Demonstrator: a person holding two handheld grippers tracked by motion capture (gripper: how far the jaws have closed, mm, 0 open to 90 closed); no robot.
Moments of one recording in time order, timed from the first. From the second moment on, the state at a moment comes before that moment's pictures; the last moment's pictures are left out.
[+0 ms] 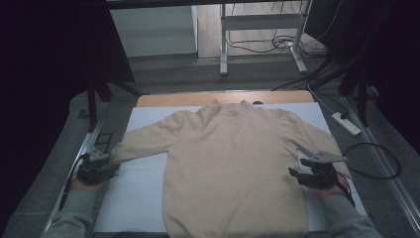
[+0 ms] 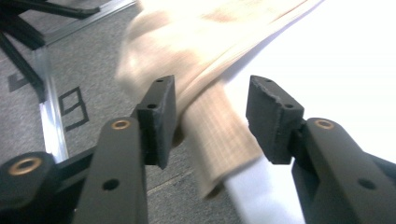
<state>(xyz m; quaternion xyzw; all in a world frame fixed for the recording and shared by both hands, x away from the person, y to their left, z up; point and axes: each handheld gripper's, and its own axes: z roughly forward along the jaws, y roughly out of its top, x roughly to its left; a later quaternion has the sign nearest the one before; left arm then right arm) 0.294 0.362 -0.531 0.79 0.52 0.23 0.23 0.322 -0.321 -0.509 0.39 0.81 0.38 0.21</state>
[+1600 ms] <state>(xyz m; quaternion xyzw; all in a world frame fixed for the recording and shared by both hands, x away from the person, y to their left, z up) 0.288 0.337 -0.510 0.77 0.50 0.23 0.32 0.322 -0.320 -0.508 0.39 0.81 0.38 0.21</state>
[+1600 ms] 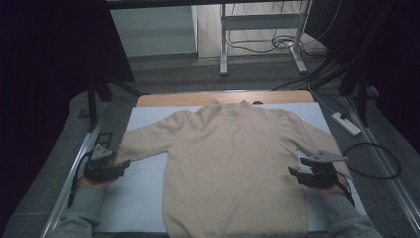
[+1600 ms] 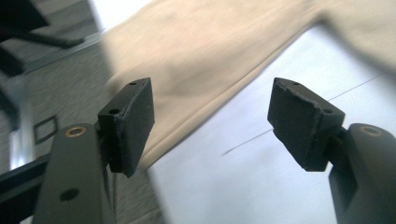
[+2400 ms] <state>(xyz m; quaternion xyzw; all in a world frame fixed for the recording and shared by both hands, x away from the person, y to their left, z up) 0.297 0.253 -0.503 0.79 0.44 0.17 0.40 0.319 -0.319 -0.506 0.38 0.81 0.40 0.20</state>
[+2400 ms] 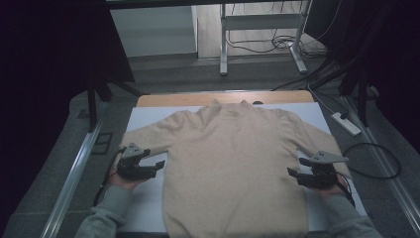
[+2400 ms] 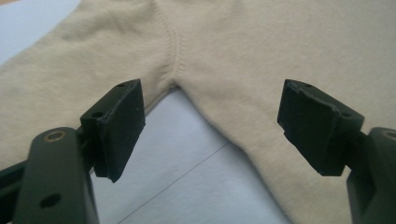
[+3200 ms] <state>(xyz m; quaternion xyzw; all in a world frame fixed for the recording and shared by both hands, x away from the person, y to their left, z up) 0.273 0.215 -0.513 0.81 0.39 0.14 0.40 0.291 -0.329 -0.502 0.36 0.81 0.45 0.15</state>
